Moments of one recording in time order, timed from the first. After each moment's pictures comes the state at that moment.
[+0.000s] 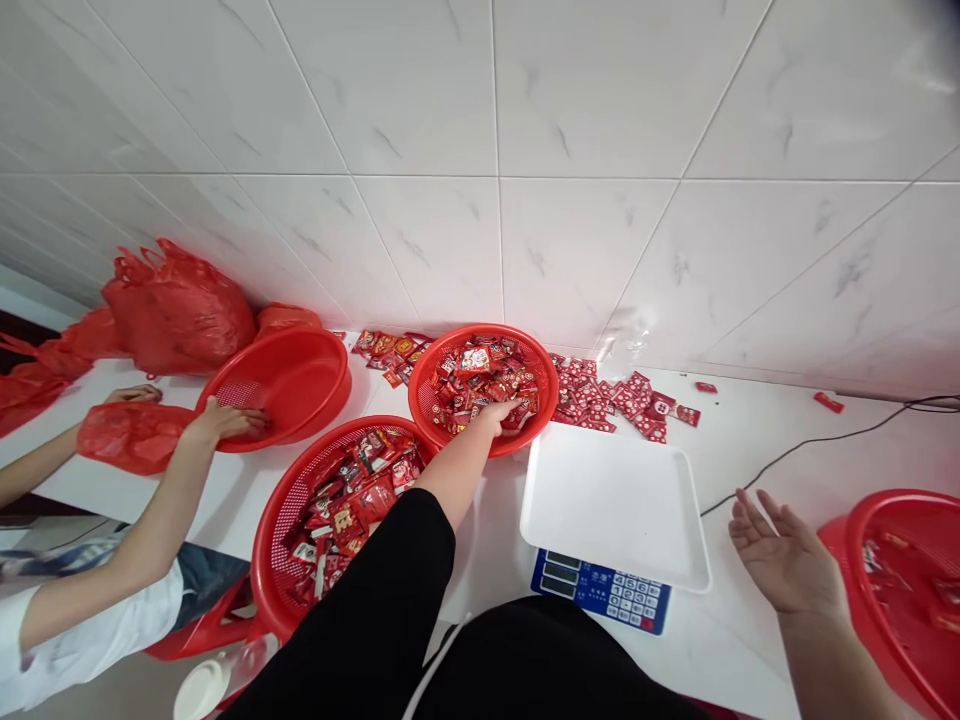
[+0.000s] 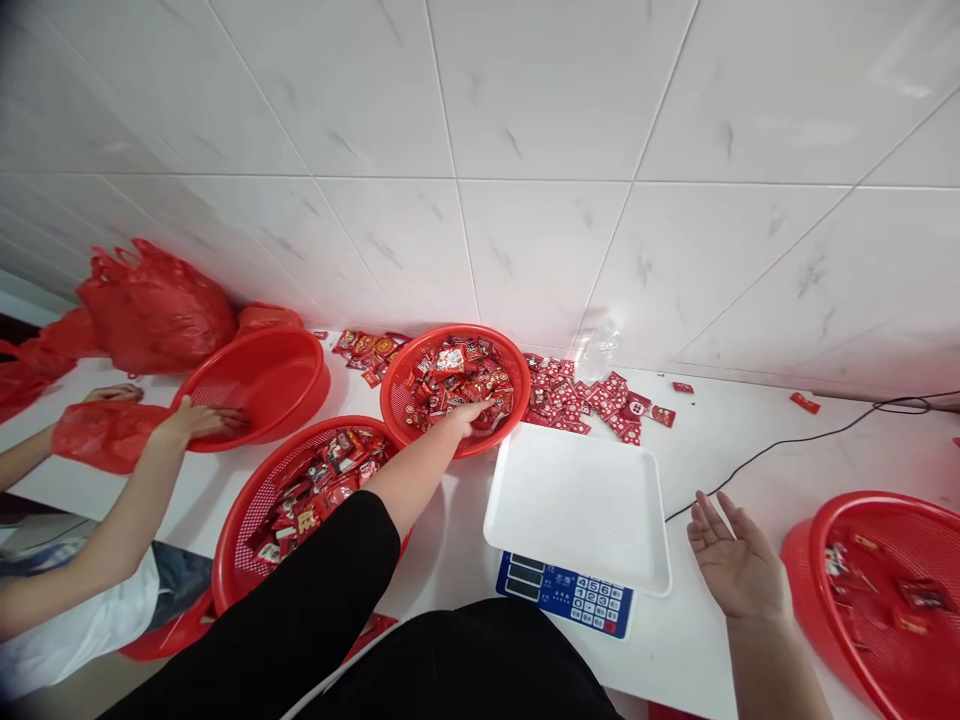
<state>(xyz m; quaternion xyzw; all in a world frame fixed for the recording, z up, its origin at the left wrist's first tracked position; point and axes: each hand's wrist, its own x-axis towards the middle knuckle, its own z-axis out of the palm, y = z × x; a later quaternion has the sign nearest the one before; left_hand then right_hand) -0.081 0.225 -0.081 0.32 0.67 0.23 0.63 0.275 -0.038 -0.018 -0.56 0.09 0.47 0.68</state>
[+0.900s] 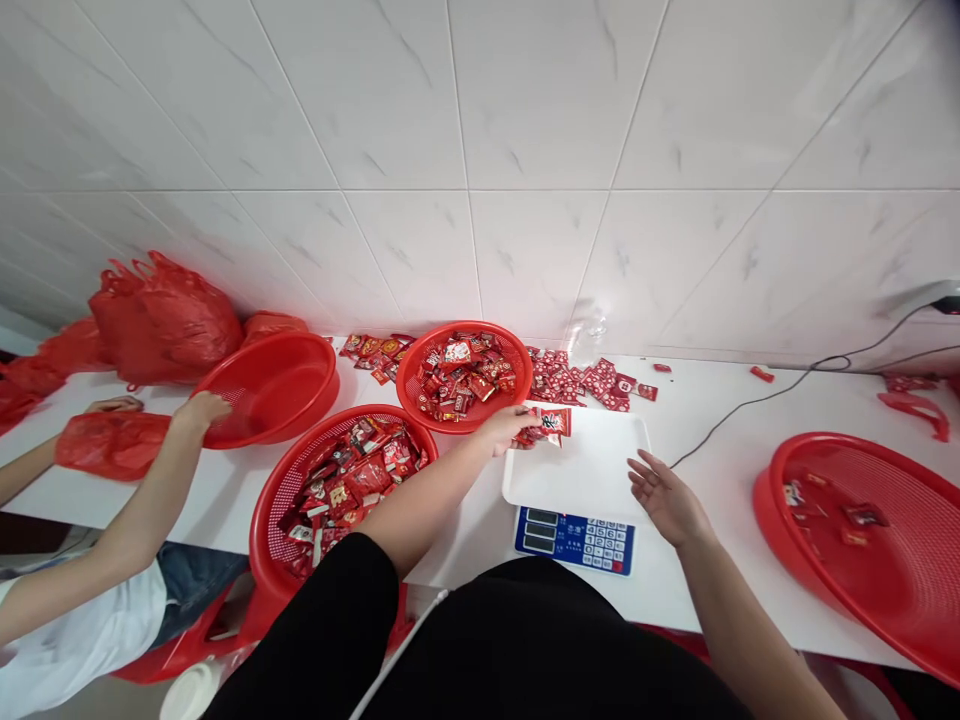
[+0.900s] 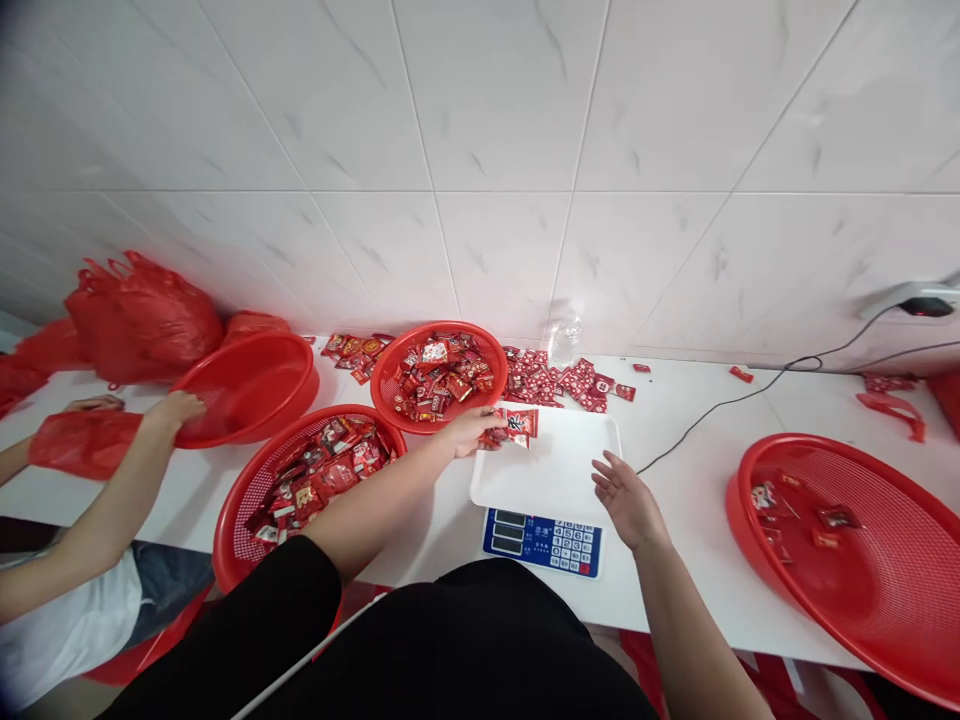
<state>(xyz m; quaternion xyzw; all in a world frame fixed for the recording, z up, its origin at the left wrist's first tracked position) -0.044 0.114 0.012 0.38 0.48 0.17 0.77 0.214 -0.050 -0.025 -0.55 -0.03 0.59 0.59</state>
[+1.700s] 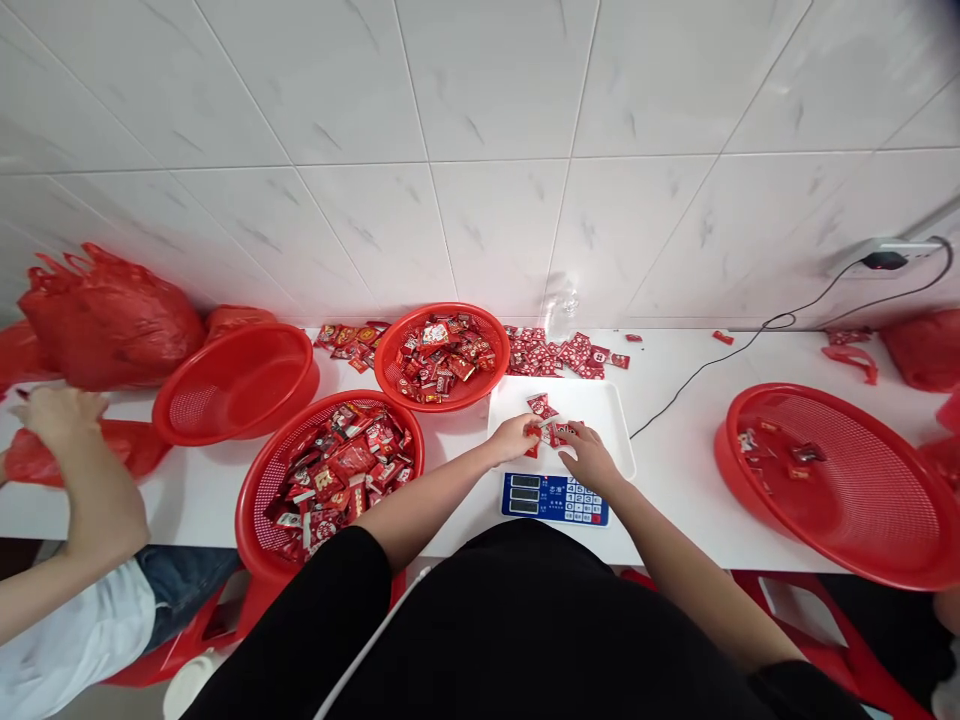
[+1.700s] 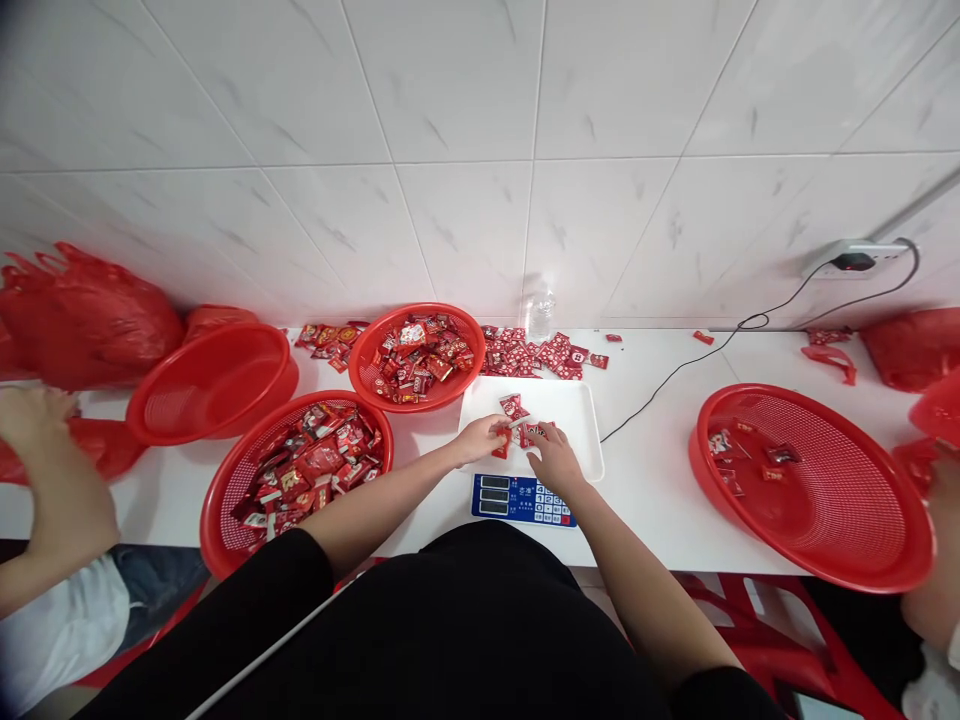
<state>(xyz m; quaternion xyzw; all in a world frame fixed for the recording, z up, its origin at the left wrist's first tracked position) -0.013 0.046 -0.032 0.70 0.44 0.14 0.54 0.162 -0.044 -0.050 -0.70 -0.65 0.23 0.15</state>
